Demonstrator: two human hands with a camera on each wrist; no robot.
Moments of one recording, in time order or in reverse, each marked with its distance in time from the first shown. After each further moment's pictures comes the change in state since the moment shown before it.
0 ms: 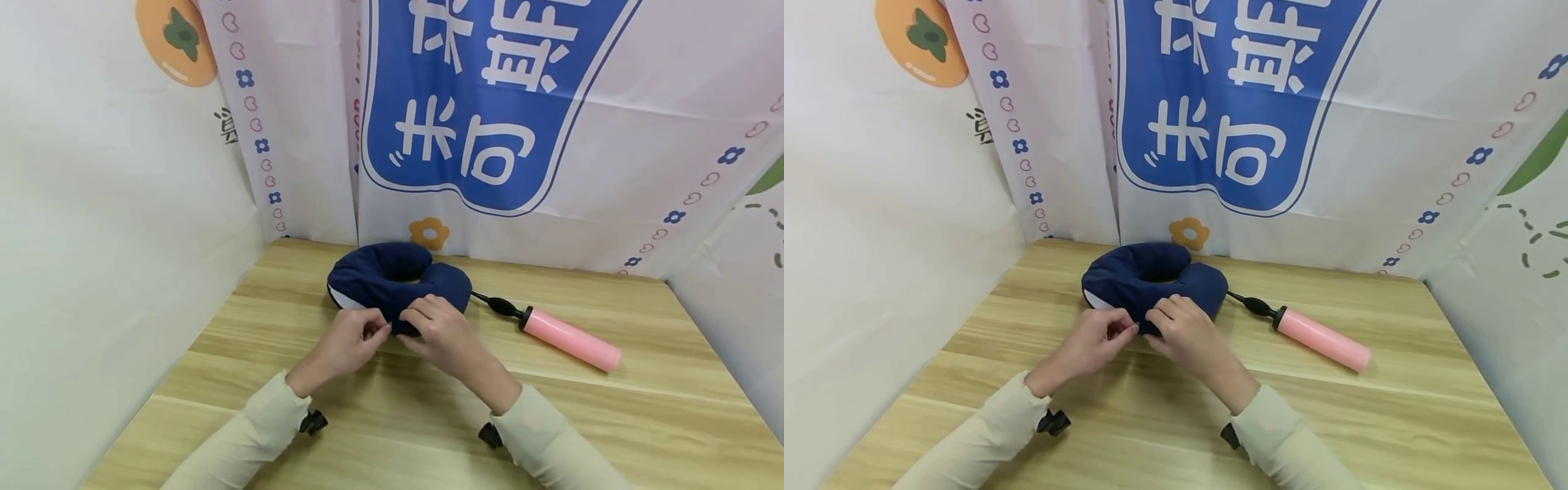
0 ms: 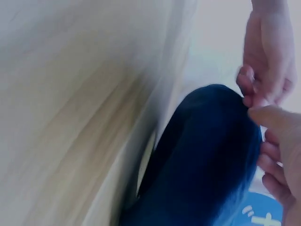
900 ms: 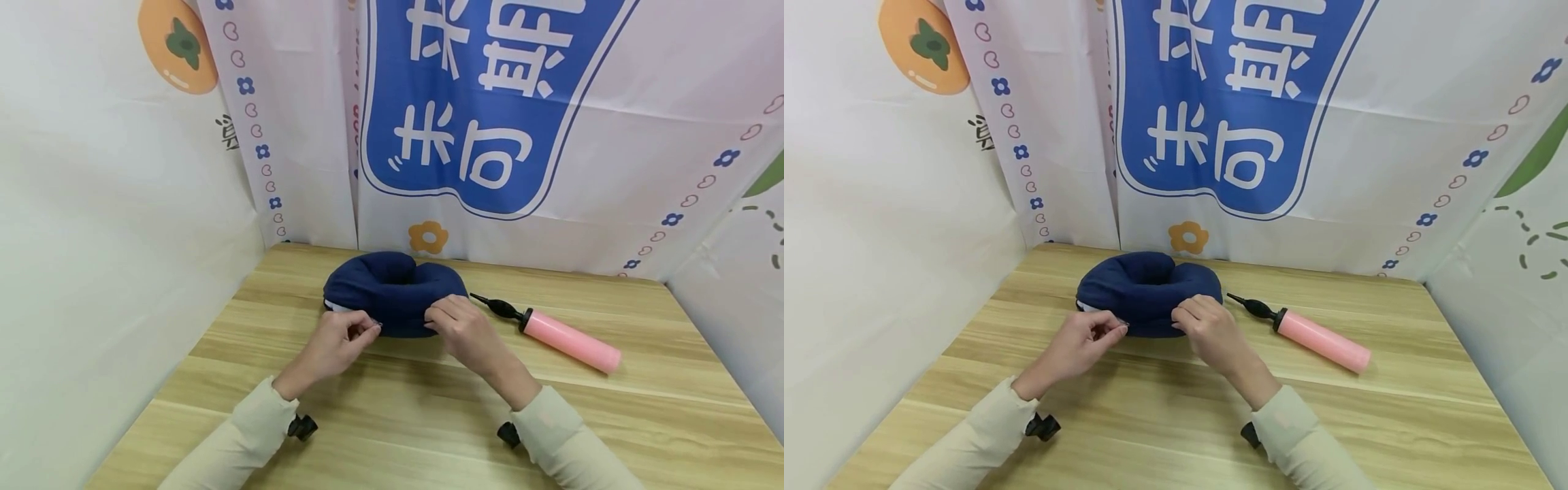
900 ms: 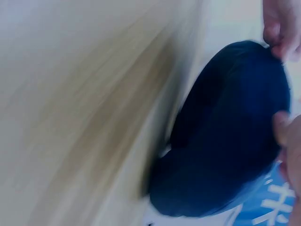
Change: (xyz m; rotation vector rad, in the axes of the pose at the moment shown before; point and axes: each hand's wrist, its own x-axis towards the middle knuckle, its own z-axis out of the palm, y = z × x) left_hand -0.008 -0.010 -0.012 -0.058 0.085 0.046; right_hand -0.017 0.027 -0.007 -0.018 0.078 -0.057
